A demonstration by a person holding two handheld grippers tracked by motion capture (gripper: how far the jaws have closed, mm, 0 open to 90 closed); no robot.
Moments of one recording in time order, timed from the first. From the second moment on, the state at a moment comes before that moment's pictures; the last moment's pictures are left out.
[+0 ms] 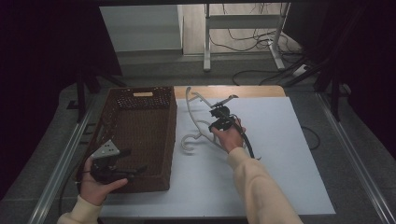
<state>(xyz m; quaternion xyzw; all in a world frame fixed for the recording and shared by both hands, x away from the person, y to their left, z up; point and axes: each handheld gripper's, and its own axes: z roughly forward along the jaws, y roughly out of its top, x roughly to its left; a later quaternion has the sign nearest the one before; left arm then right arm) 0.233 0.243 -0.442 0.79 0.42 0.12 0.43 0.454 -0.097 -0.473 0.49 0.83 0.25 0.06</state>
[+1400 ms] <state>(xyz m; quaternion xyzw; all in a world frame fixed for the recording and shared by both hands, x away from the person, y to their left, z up) 0.244 0.104 -0.439 0.81 0.34 0.05 0.47 0.393 -0.164 -0.395 0.51 0.73 0.45 -0.03</state>
